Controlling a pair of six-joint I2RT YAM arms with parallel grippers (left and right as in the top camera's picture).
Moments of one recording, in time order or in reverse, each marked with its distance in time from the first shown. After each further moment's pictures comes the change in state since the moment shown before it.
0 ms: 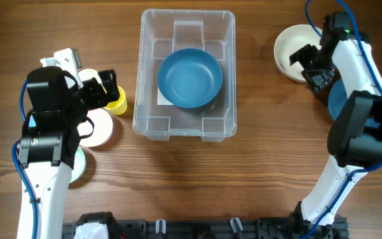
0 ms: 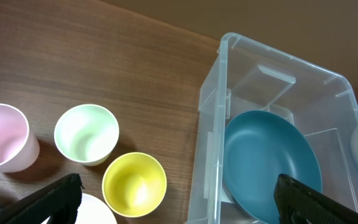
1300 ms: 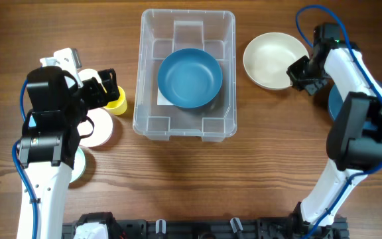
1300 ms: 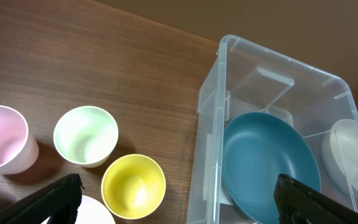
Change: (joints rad) left arm 0.000 0.000 0.000 0.007 0.000 -0.003; right arm 0.018 -0.056 -0.133 0.060 -0.016 -0.059
